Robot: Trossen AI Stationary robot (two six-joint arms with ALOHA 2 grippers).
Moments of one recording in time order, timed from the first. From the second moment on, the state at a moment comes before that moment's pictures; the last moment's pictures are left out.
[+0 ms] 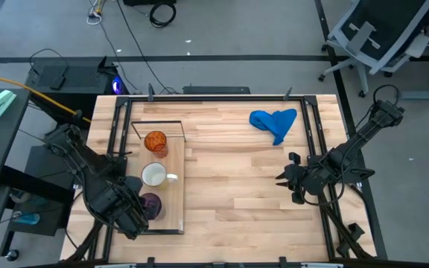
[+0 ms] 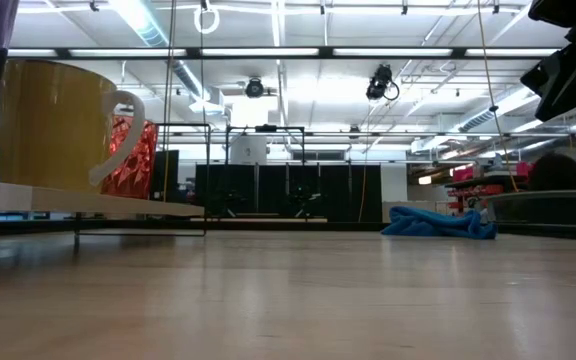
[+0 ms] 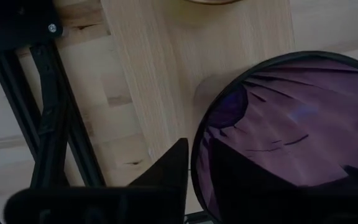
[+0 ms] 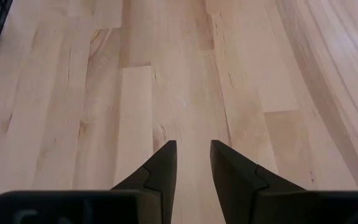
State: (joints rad) left arm -0.82 1.51 1.45 -1.48 -0.14 -2.16; right arm 0.68 0.86 0.57 -0.66 0.47 0.63
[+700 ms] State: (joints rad) left arm -0.82 1.42 1.45 -1.51 -0.15 -2.17; right arm 0.68 0.86 0.57 -0.66 0.47 0.63
